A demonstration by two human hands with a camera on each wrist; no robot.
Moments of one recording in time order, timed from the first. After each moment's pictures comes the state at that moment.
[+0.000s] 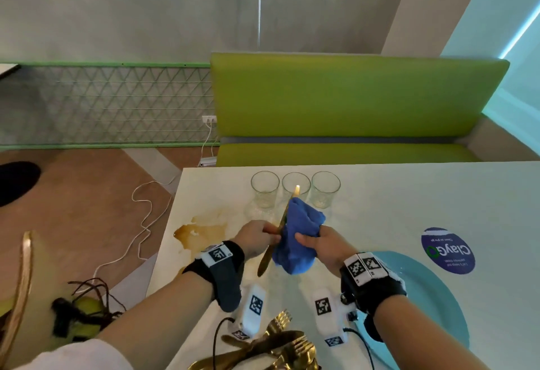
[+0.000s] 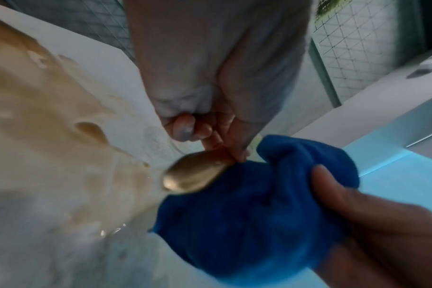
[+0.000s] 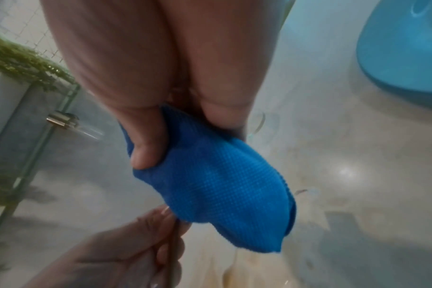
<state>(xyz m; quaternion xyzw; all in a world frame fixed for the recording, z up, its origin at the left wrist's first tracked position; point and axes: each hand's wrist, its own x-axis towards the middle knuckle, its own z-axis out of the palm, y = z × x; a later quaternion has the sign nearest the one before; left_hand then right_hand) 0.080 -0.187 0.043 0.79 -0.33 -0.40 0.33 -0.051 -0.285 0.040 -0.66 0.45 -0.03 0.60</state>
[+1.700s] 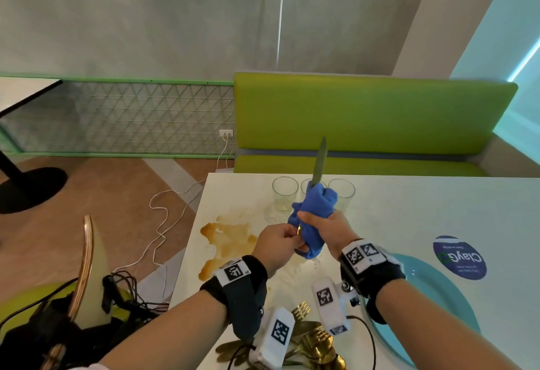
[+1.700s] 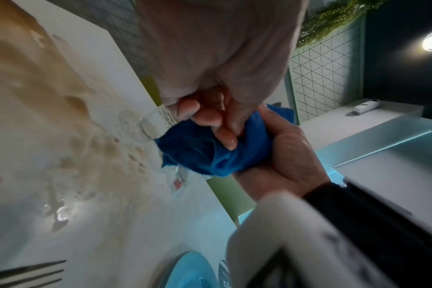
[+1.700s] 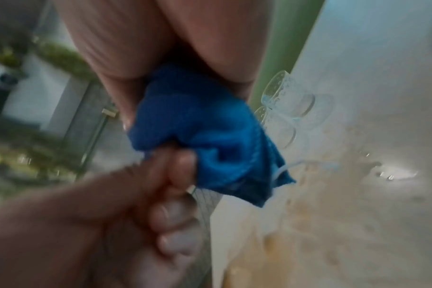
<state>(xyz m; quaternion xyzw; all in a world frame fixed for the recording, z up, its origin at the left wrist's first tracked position) 0.038 -0.131 0.081 0.71 -0.26 -0.39 0.53 -0.029 -0.240 0.093 -0.57 0.33 -0.19 0.72</state>
